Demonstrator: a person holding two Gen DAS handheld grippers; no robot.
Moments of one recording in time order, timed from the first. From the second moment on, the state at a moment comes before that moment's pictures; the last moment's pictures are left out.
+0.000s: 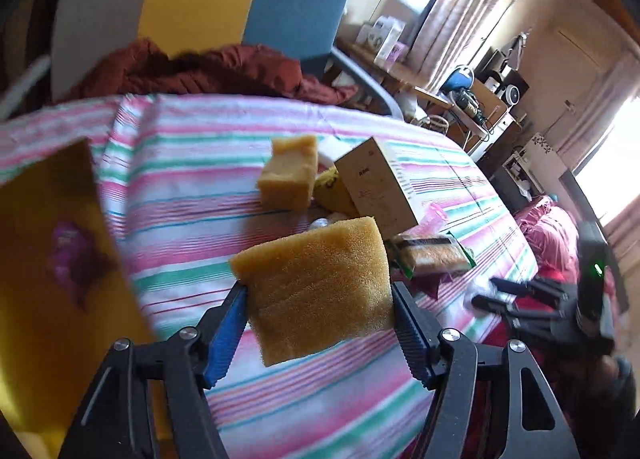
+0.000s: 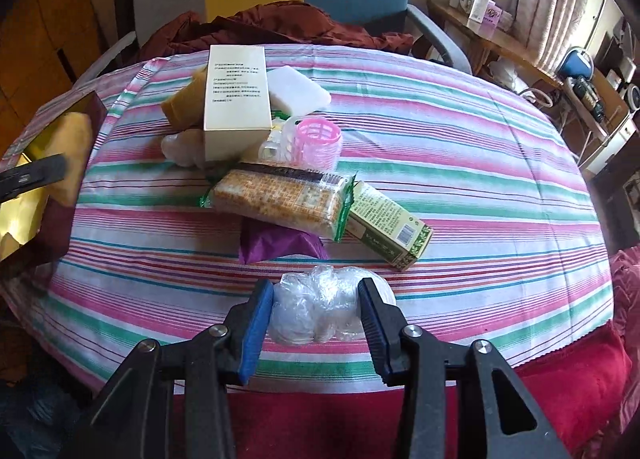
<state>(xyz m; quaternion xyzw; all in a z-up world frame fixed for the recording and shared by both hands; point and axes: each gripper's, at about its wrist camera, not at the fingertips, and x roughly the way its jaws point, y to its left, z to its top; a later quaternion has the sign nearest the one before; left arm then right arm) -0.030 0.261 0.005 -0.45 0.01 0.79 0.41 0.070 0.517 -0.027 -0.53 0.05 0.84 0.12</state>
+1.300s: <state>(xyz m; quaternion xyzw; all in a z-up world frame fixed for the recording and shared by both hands) -0.033 -0.032 -0.034 -0.44 -0.02 0.88 0.15 -0.131 0.247 0.024 -0.43 0.08 0.89 -0.09</state>
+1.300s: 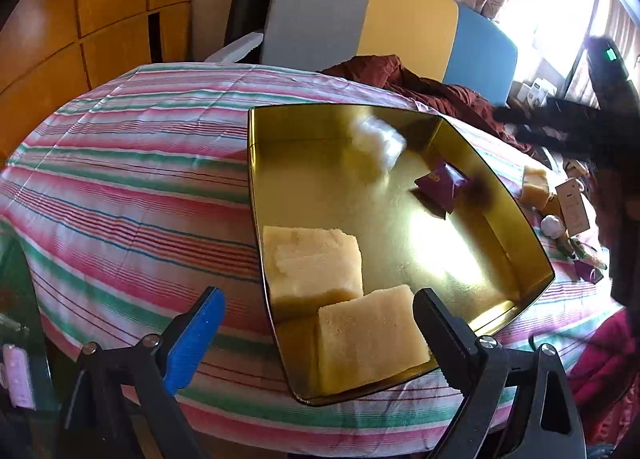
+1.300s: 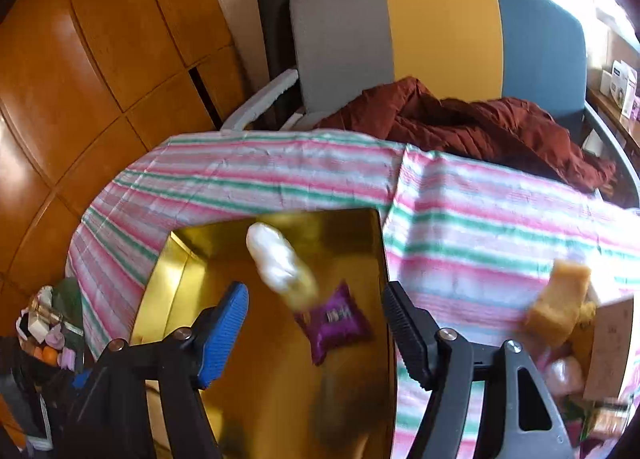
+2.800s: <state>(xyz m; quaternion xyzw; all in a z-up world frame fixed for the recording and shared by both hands) 0.008 0.016 -0.005 -0.40 -0.01 0.91 0.09 -0.003 0.262 -0.010 -0.41 0.04 0.91 -0.04</state>
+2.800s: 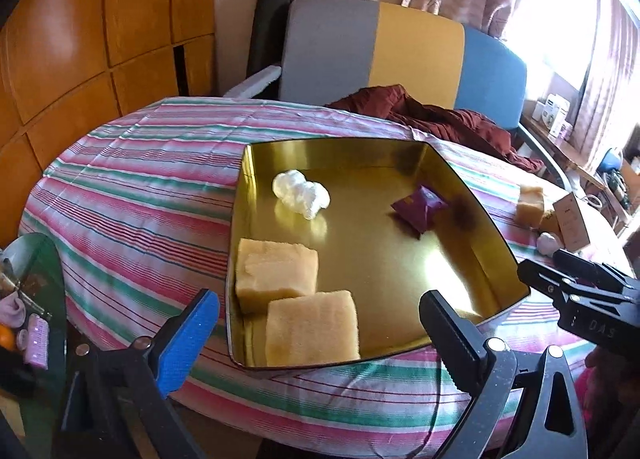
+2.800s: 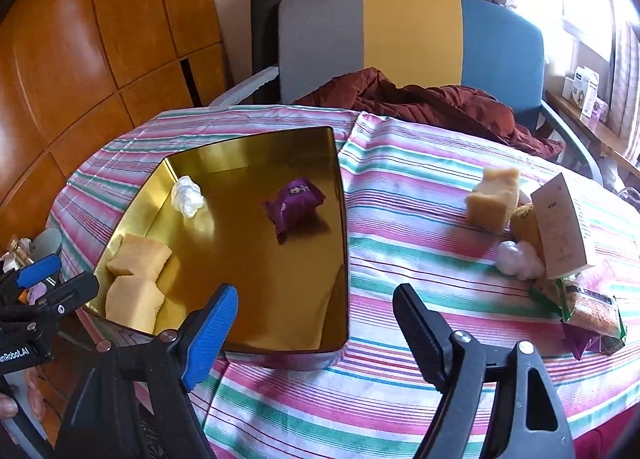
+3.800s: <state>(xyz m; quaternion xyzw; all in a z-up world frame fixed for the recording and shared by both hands) -0.013 0.068 -0.013 -0.46 -0.04 0.86 0.21 -0.045 0.501 -0.006 -0.44 0.08 0.88 0.16</state>
